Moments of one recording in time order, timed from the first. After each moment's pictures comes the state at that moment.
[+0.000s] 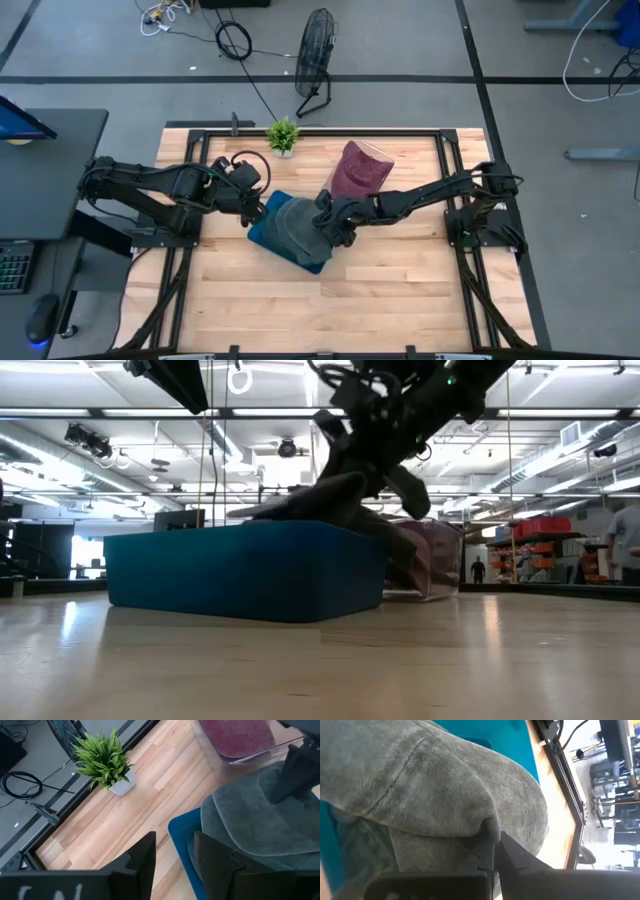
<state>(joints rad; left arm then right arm) -0.19 1.28 1.35 -1.22 -0.66 -0.72 0.08 1.76 1.06 0.01 0.14 -0.95</state>
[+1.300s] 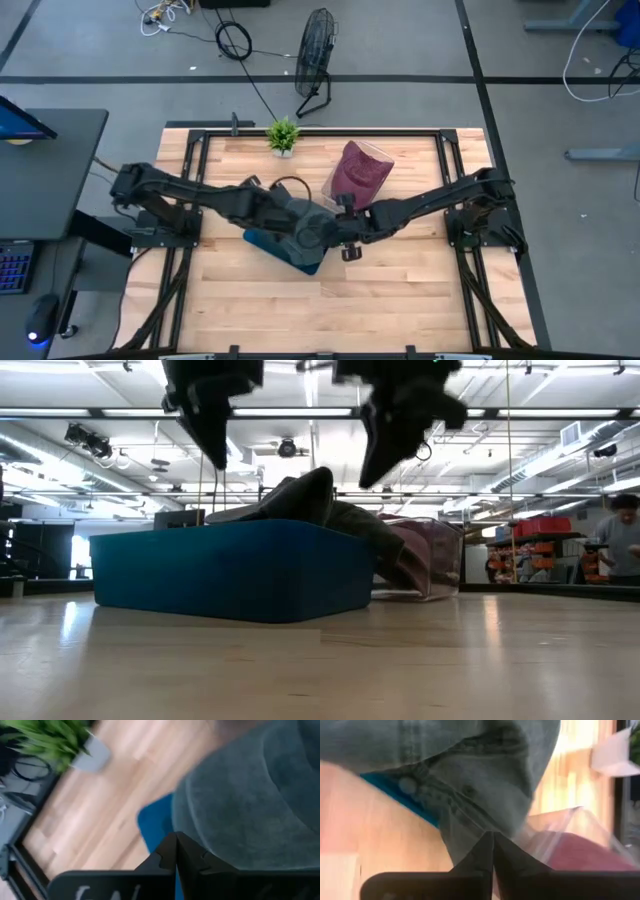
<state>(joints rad) -0.20 1.59 1.35 -1.16 -0.58 -0.72 0.22 1.80 1.44 -0.80 0.41 -0.06</state>
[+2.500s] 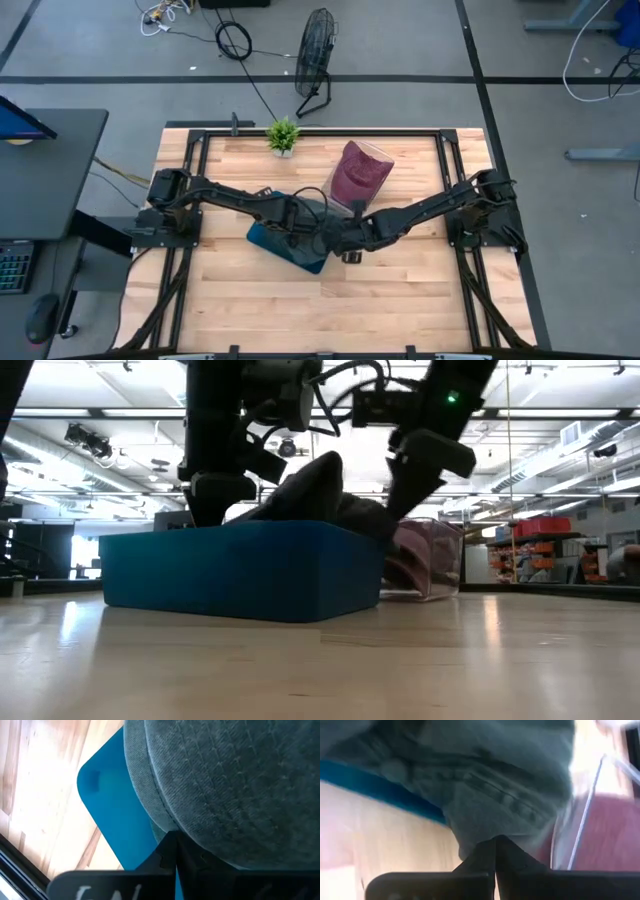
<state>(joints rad) -0.12 1.88 1.35 -1.14 -0.37 -0.64 0.25 1.80 1.28 -0.70 0.47 0.20</state>
